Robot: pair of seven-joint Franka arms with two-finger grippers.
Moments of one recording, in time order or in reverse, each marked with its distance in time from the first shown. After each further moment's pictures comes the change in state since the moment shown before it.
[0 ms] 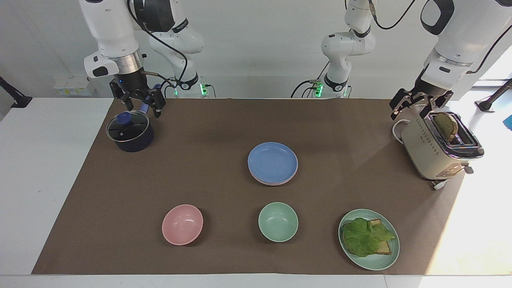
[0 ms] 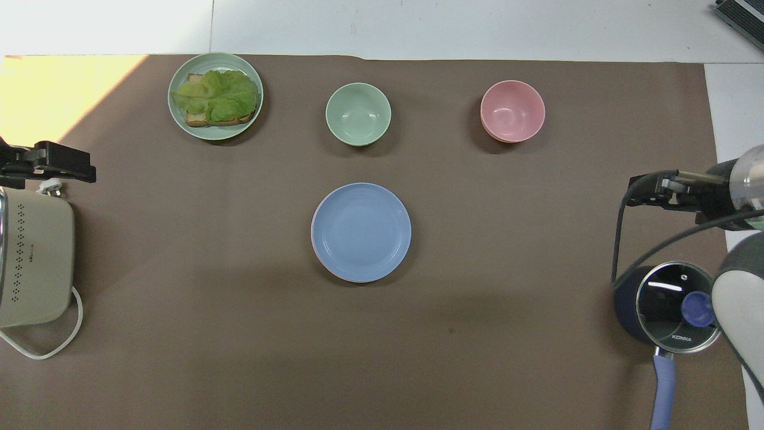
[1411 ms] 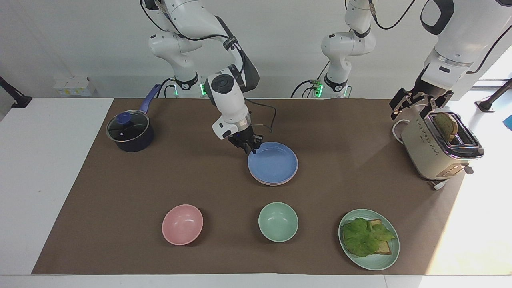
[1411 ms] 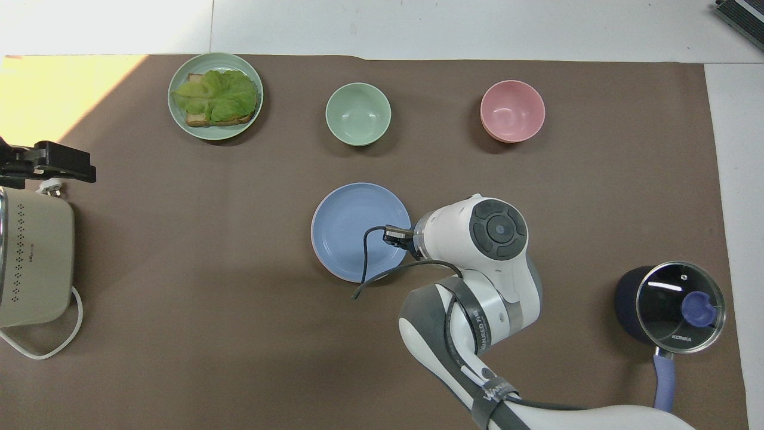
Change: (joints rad) left arm 0.000 0.000 0.000 0.000 0.000 0.000 0.000; right arm 0.446 0.314 0.032 -0.315 0.280 0.707 0.289
